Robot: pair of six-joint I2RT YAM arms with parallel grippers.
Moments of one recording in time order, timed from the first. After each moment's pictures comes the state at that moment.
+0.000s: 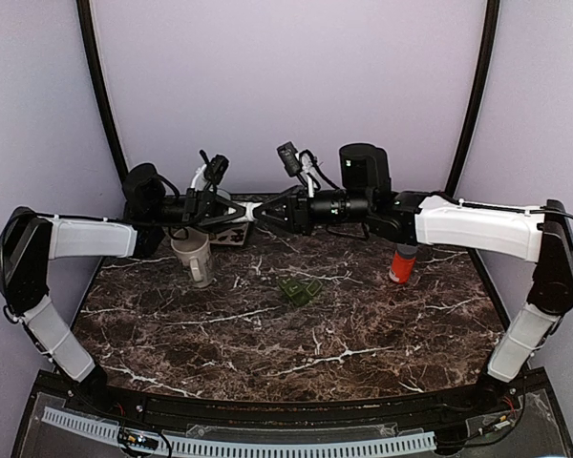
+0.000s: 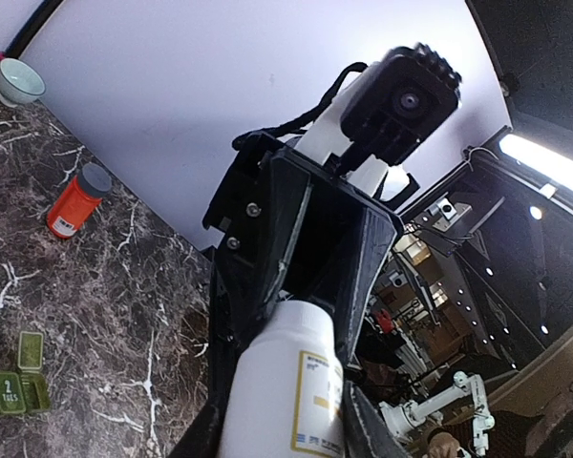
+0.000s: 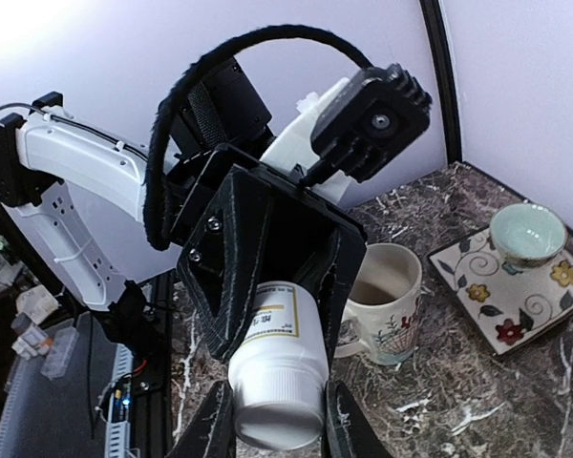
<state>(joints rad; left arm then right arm) -0.43 1.63 0.96 0.87 1.28 -1.09 0.86 1.69 1.35 0.14 -0.56 0.25</state>
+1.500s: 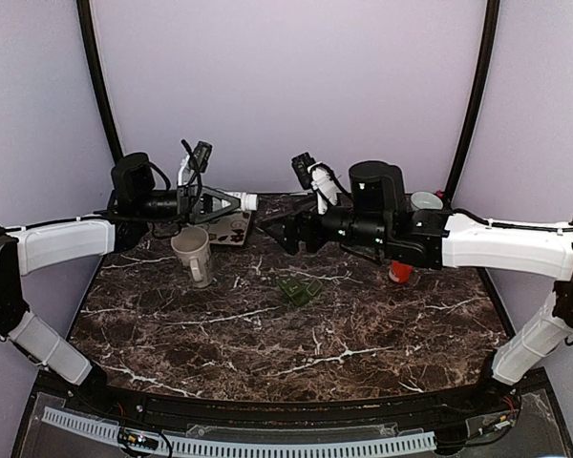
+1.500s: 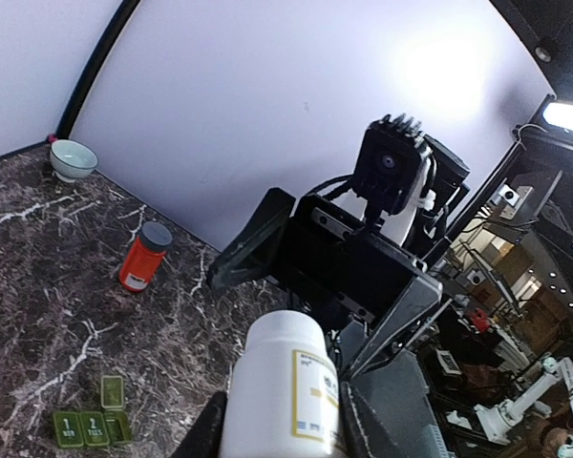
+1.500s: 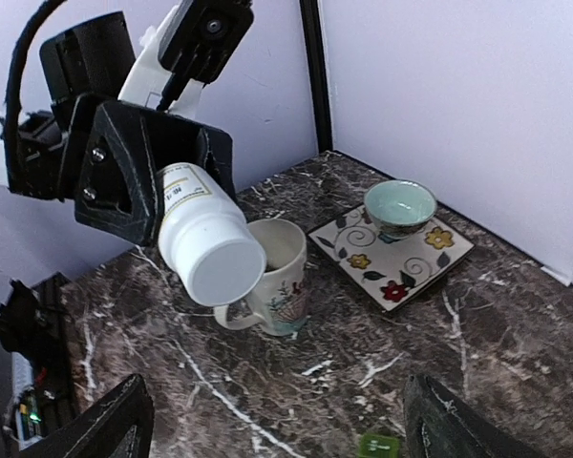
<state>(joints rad) -0.42 1.47 0.98 0.51 1.16 -0.66 1.00 1.51 1.20 0.07 -0.02 0.10</state>
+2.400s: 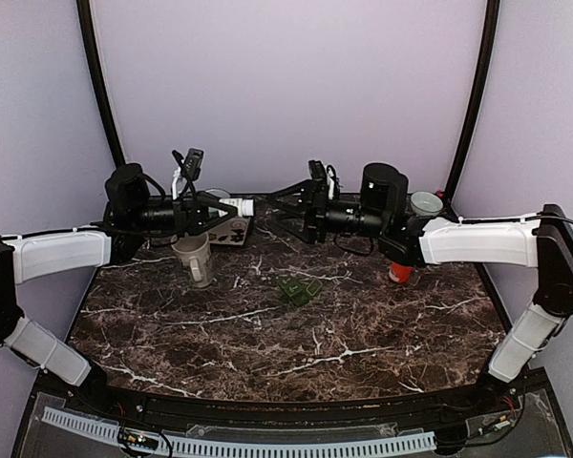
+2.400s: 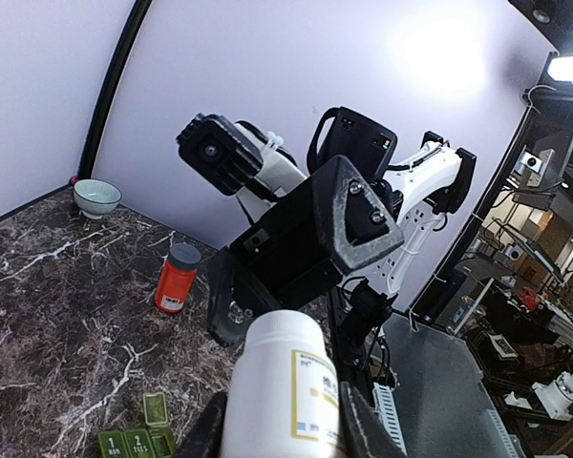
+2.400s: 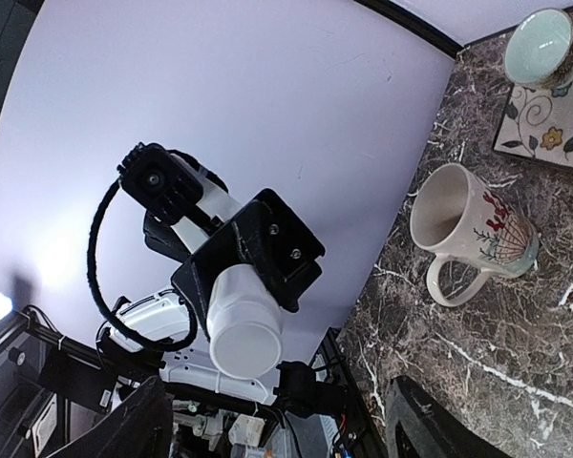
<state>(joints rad) -0.43 1.41 0.87 0.59 1.07 -0.48 0.83 1.63 1.12 0.51 -0.56 1.14</state>
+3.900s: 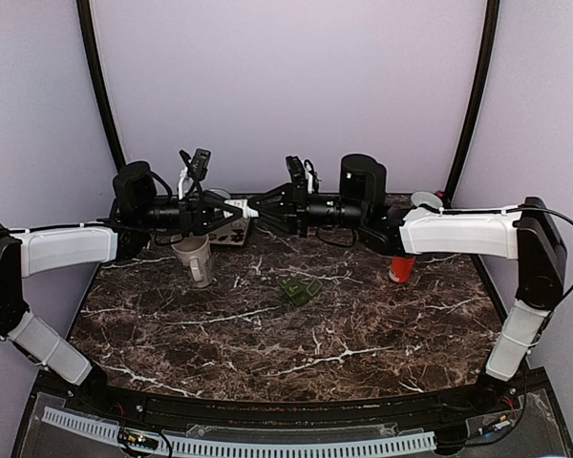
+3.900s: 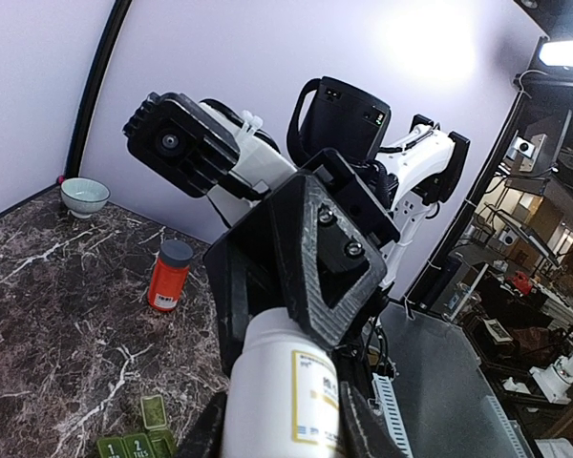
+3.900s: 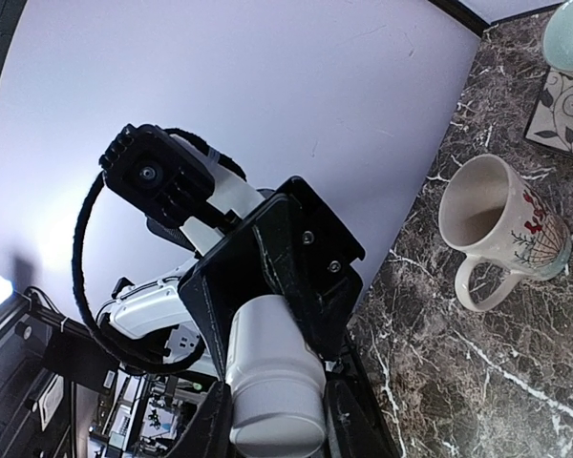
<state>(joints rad) -0.44 1.46 0.91 0.58 1.11 -0.44 0.86 1.76 1.28 0.46 -0.63 1.14</state>
